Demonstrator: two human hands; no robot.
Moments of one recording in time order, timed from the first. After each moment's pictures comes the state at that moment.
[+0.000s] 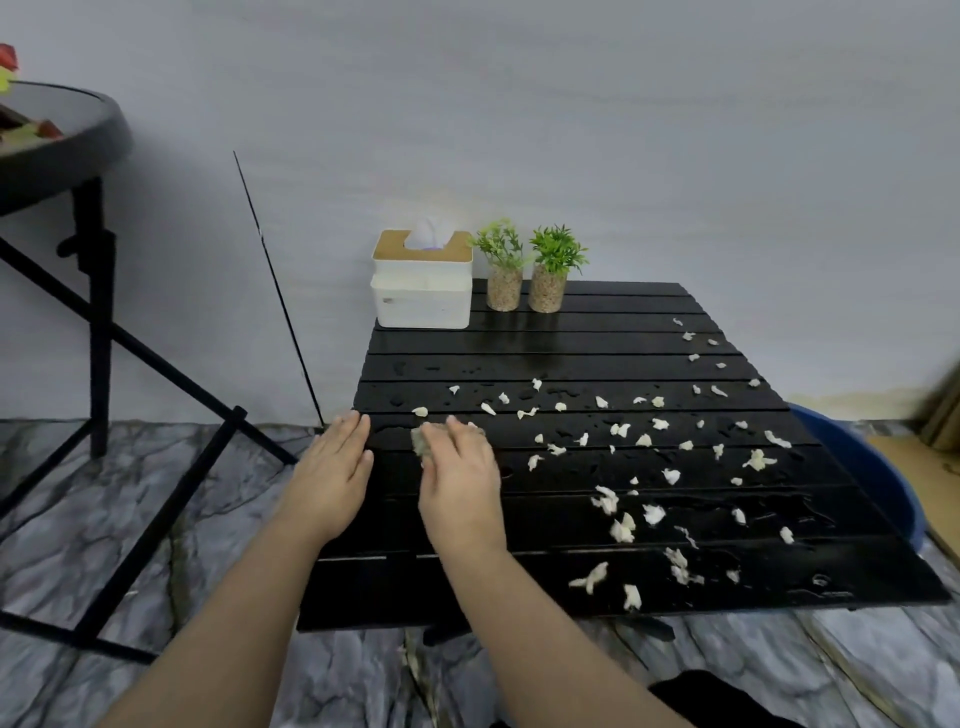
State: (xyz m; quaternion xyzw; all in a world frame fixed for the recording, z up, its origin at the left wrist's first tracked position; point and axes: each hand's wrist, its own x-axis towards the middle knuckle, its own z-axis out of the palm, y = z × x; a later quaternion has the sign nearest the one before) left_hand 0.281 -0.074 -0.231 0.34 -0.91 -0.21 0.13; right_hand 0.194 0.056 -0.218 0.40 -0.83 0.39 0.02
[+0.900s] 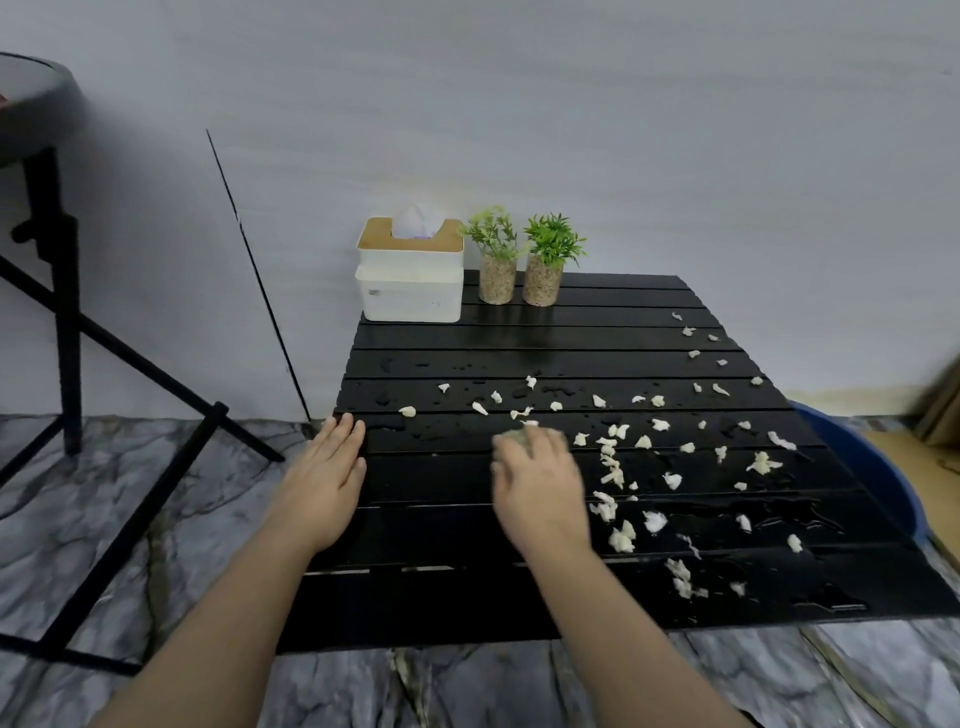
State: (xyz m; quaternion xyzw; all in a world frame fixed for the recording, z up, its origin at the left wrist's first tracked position) left_hand 0.271 -0.078 -0.248 0.34 -0.91 -0.20 0.13; right_hand 0.119 0.096 -0.239 0.38 -0.90 0.23 0.03
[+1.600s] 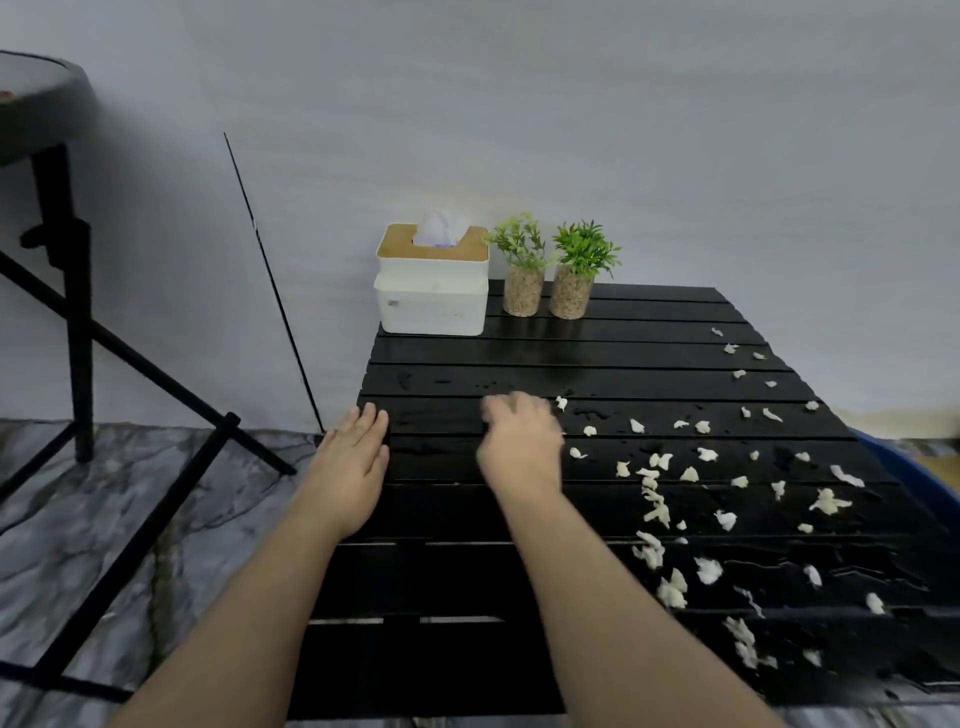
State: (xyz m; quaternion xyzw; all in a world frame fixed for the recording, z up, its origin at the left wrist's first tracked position) left_hand 0.237 -0.115 -0.251 0.34 -0.91 -0.19 0.12; right_hand 0.086 0.001 -0.236 0.38 -0.90 0.21 0.04
